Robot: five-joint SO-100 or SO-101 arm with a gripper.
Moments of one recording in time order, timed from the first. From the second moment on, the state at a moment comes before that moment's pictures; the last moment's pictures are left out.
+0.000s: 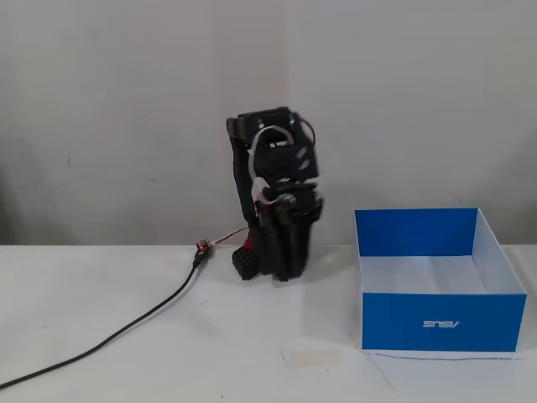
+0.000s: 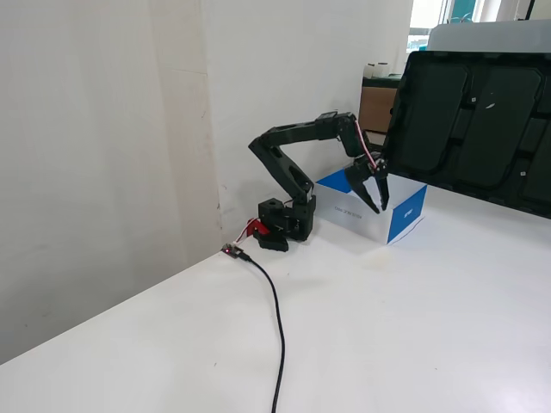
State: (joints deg) arm -22.5 128.5 116.2 78.2 -12.7
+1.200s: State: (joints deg) arm -2.8 189.8 170.3 67.2 -0.8
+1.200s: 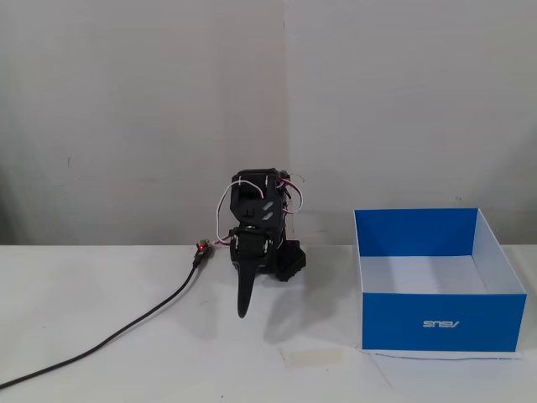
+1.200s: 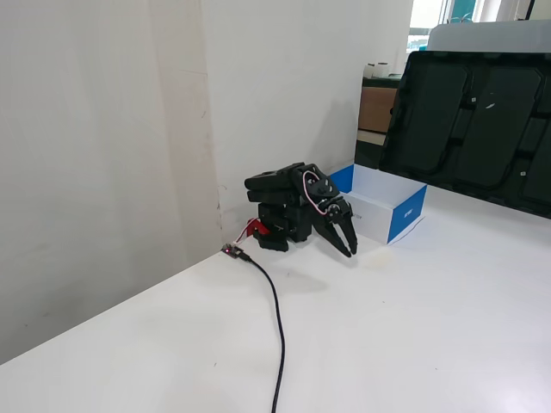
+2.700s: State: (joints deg) arm -0.9 189.8 172.7 68.2 7.7
